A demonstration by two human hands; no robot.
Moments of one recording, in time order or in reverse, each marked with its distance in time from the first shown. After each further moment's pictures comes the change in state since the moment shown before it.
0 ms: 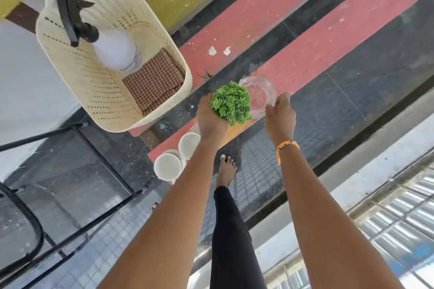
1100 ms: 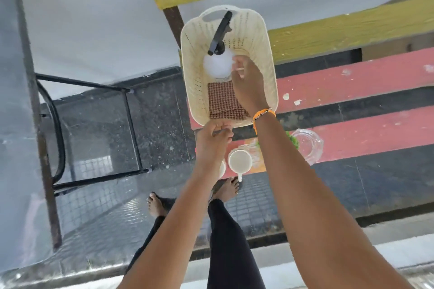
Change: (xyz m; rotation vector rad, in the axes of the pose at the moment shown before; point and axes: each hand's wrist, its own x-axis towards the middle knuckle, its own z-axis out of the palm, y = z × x) left_hand -0.053 0.017 -0.156 -0.635 0.219 -0.201; right_hand -0.071 -0.255 0.082 0.075 -0.487 -0.684
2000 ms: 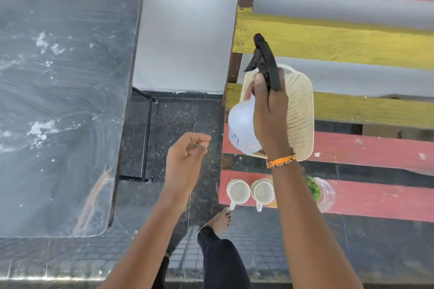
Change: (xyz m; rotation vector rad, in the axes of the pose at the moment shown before) left_hand -0.041 0.040 -0.168 0.010 0.156 0.285; right_hand -0.077 -0.160 0.046 0.284 0.007 -0.364
